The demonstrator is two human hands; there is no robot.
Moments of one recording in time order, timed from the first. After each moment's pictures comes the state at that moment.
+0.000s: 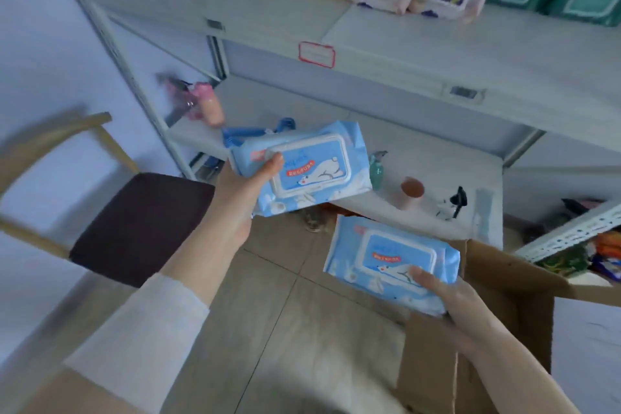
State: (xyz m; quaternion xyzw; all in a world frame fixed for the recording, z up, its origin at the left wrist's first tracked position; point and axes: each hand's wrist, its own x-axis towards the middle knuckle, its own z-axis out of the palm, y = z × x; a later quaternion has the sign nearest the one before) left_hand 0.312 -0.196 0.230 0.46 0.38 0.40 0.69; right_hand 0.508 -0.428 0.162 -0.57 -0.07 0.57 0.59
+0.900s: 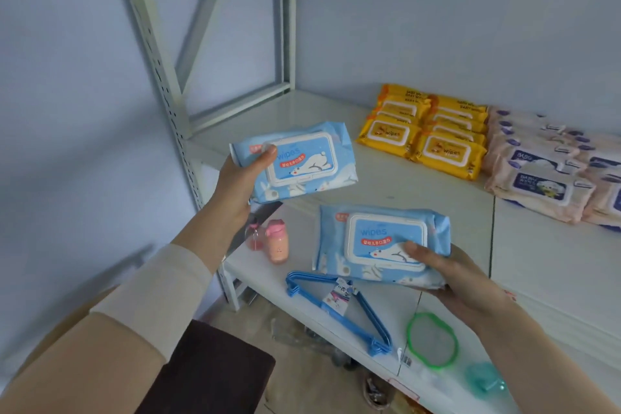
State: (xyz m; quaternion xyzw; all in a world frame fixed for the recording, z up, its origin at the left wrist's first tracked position) left_hand 0.276 0.285 0.340 0.47 0.34 0.50 0.64; right_hand 0.507 0.087 0.303 -0.56 -0.32 0.52 0.56
